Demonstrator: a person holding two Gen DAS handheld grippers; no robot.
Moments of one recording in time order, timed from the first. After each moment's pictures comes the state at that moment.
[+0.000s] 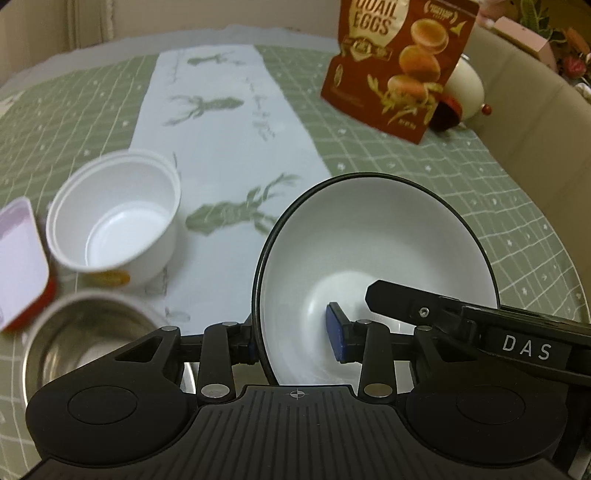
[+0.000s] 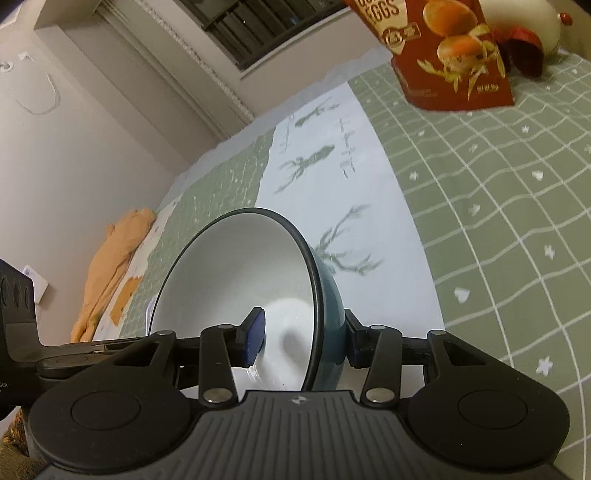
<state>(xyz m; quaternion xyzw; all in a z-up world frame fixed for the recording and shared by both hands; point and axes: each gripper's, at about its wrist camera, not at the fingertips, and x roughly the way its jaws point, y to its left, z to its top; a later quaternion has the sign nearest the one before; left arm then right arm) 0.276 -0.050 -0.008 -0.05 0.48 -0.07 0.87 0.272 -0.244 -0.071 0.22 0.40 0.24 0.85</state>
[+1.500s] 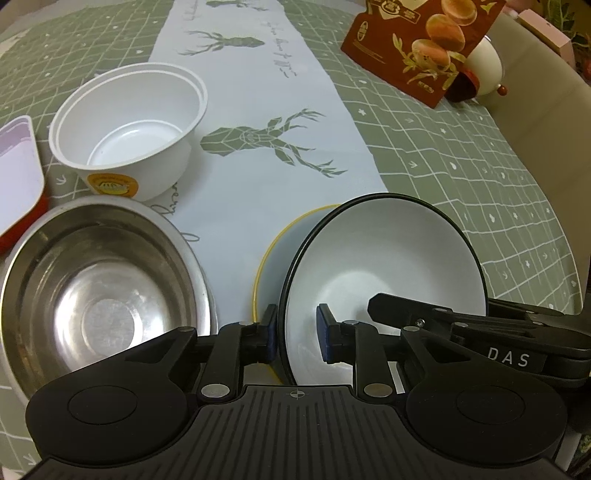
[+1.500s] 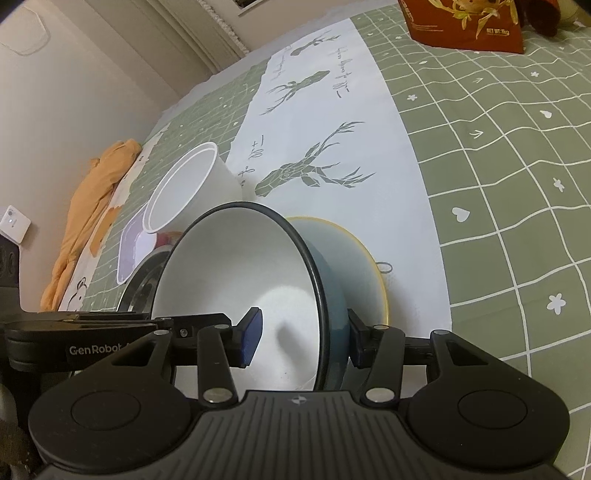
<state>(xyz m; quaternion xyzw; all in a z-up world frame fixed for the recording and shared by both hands) 0.256 -0.022 -0.041 -0.10 0.53 -0.07 0.84 0.259 -0.230 -0.109 0.16 0.47 0.26 0.83</state>
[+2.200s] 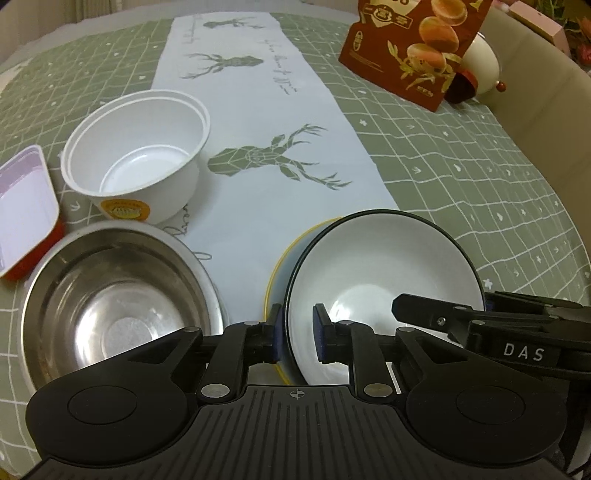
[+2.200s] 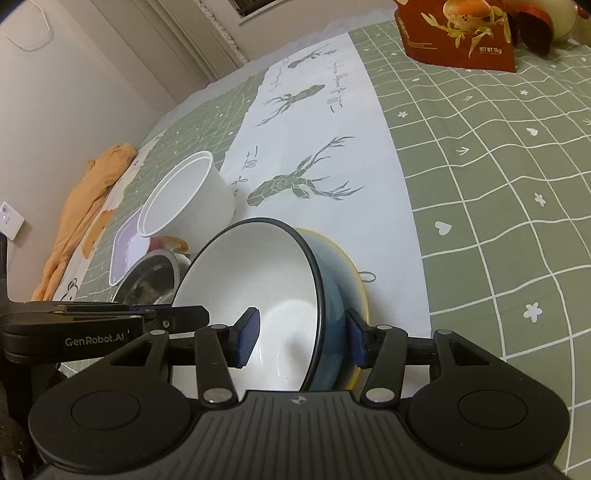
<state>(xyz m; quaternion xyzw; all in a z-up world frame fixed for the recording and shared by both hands) 0.253 -0.026 -0.032 -0.06 0.51 -0.06 0.85 0.255 -0.238 -0.104 0.15 0.46 0.24 0.84</state>
